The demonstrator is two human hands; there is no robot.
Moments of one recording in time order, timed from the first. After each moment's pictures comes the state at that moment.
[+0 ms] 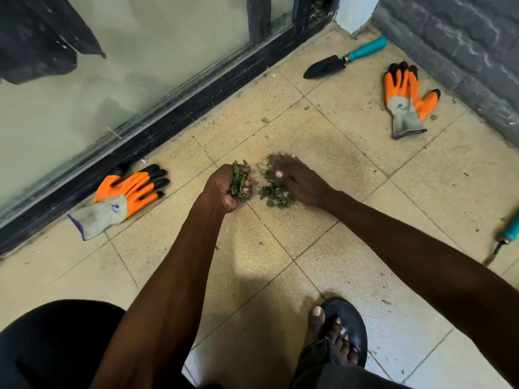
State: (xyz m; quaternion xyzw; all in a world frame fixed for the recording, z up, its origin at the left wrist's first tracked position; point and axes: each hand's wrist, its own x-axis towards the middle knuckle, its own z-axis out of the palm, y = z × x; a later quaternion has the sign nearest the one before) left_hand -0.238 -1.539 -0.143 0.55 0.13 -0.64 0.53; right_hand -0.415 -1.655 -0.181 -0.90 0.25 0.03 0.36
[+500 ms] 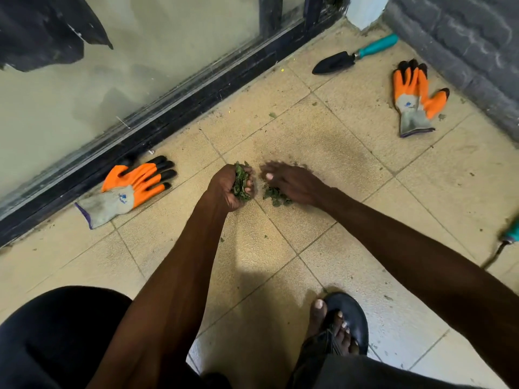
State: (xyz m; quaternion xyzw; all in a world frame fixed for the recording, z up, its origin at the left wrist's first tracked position) left_hand -0.236 -1.524 -0.150 0.53 0.17 -0.64 0.53; right_hand -0.392 -1.636 -0.183 -0.90 0.22 0.07 0.37
